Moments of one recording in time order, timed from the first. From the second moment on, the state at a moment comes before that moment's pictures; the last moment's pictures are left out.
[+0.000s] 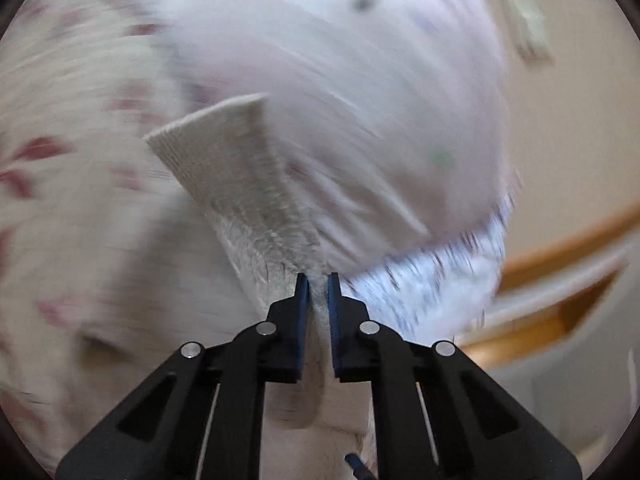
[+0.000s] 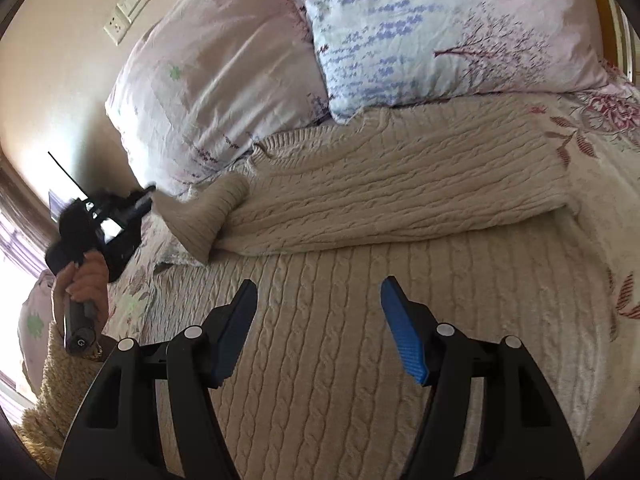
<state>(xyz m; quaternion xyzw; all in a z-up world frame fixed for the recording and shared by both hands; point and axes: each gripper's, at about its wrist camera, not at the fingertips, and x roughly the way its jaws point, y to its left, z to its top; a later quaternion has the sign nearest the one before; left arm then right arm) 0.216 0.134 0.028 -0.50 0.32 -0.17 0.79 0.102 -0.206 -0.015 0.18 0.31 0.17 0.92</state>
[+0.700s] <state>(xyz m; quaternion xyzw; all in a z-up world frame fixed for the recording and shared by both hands) 0.135 0.087 0.056 -0.05 0.42 -0.16 0.89 0.145 -0.290 -0.014 0.31 0.33 0.12 0.89</state>
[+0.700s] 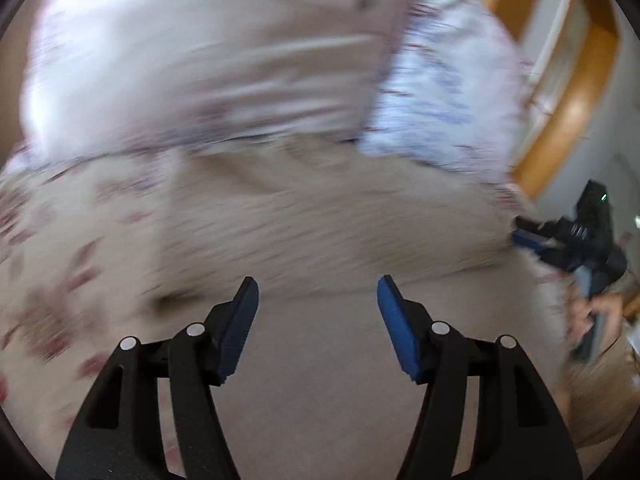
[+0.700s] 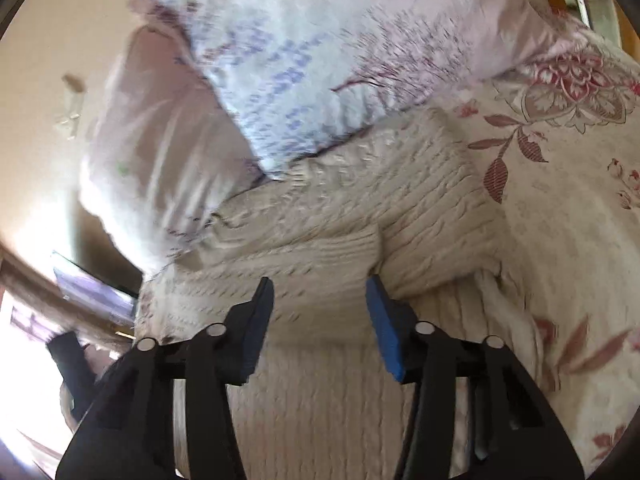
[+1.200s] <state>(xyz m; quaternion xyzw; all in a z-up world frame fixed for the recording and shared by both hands) 0.103 0.135 0.014 -0.08 0.47 -0.12 0.87 0.156 -0.269 0.010 0.21 0.28 0.09 0.93</state>
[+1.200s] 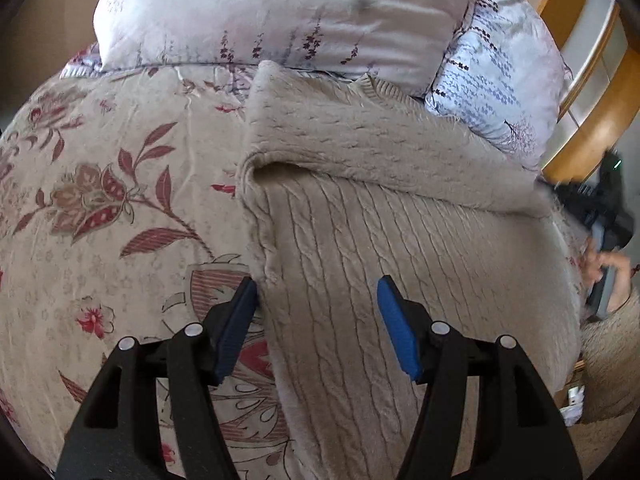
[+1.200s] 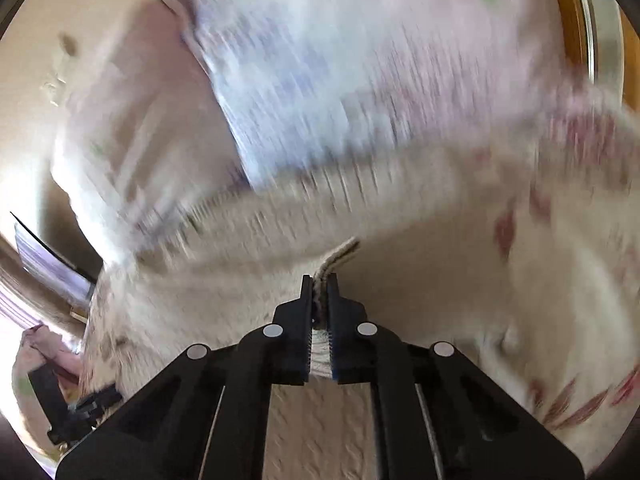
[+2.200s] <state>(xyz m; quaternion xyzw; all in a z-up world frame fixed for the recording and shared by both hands) 0.058 0.152 0.008 -0.18 0.44 -0.18 0.86 0.028 -0.373 -0.066 0.34 0.32 0.06 0.88</state>
